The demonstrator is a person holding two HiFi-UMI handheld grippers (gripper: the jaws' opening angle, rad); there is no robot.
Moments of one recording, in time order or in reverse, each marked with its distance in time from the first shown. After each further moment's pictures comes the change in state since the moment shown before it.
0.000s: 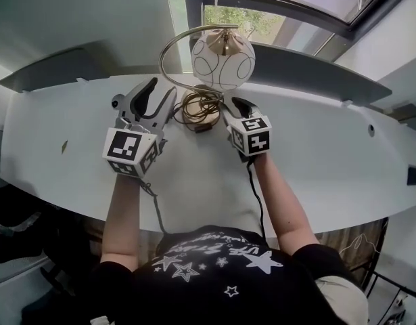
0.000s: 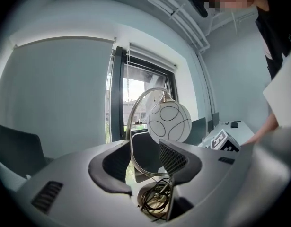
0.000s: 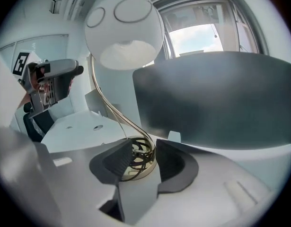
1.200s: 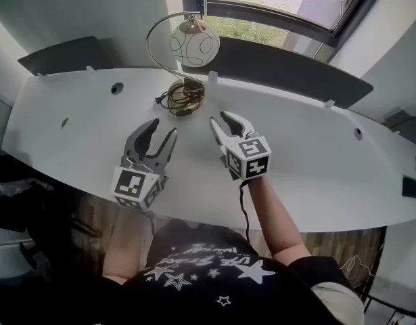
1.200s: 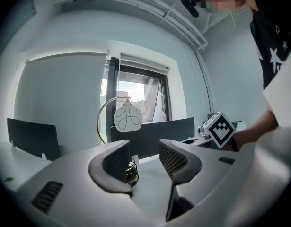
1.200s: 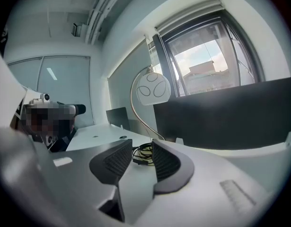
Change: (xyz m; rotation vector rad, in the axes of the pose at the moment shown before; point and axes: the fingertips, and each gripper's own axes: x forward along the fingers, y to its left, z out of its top) left arm -0.109 -0.174 -0.025 -0.011 0.002 0.089; right arm -0.167 0.039 -0.008 -0.035 -0.214 0.165
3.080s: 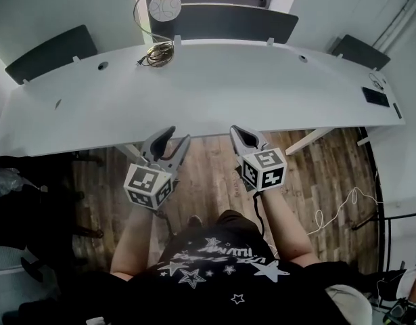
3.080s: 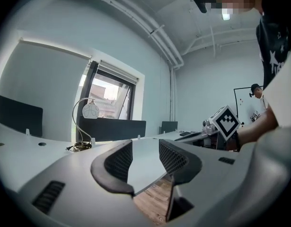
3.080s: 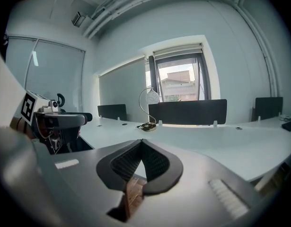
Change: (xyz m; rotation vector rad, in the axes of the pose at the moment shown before) left arm -0.287 -0.193 -0.040 -0.088 -0.014 -0.366; right arm -0.333 0.220 -0.105 0.001 0.002 -0.344
